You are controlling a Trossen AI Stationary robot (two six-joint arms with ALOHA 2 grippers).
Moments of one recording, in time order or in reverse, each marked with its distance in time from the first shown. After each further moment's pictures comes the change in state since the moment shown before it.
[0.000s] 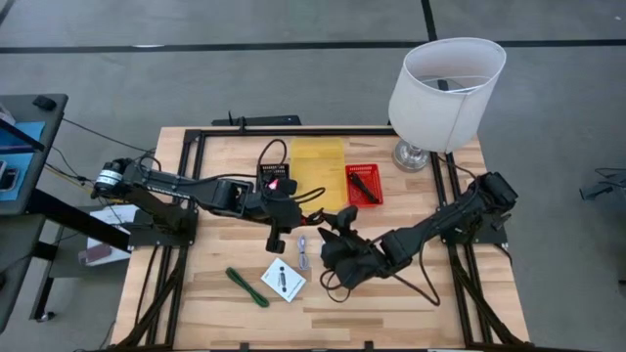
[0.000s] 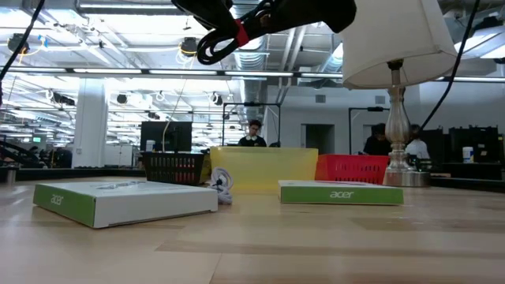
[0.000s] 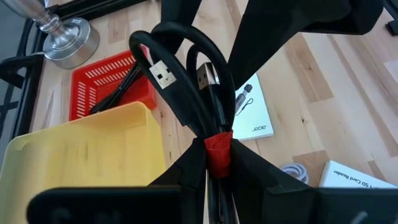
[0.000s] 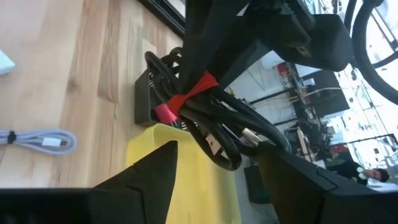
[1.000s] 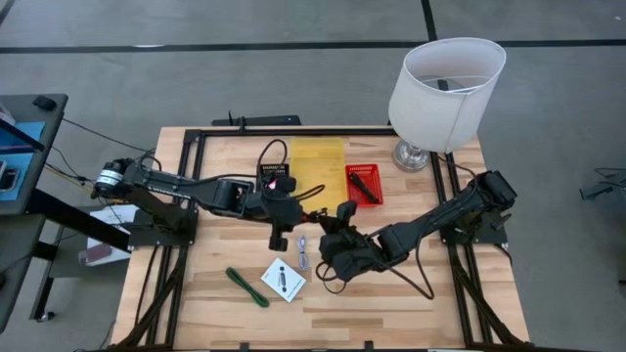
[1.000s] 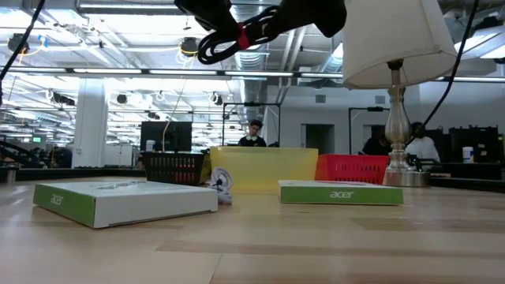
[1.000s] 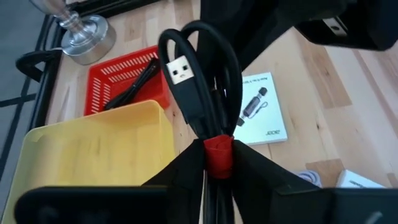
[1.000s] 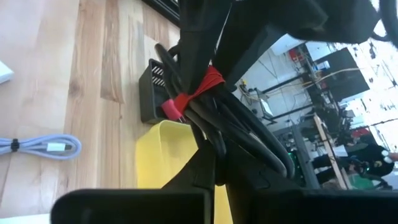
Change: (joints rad) left arm 0.000 0.002 -0.002 0.022 -0.055 -0.027; right arm -0.041 -0.001 0.000 -0.044 -0.050 0.122
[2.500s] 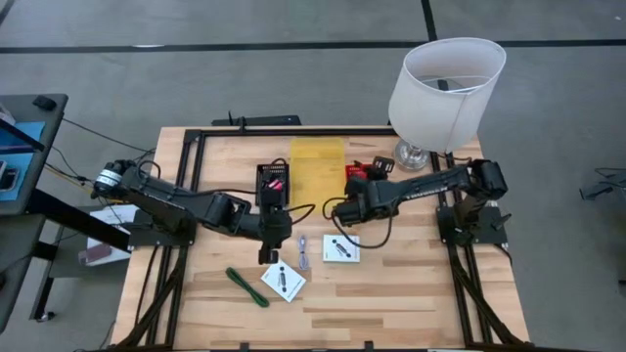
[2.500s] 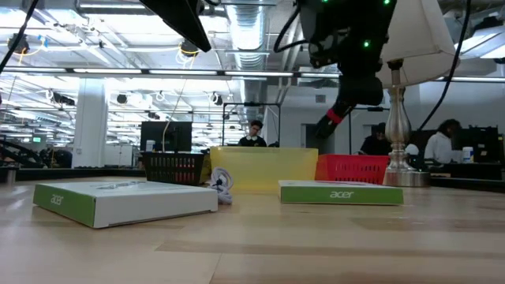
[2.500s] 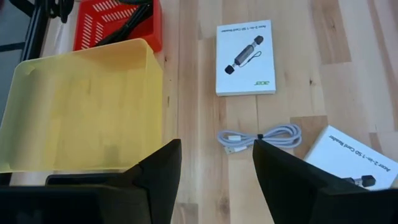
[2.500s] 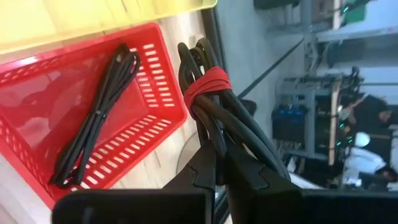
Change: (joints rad) left arm -0.133 -0.001 0.003 -0.229 -0.154 -0.245; right arm -0.334 0.008 0.000 -0.965 -0.125 0.680
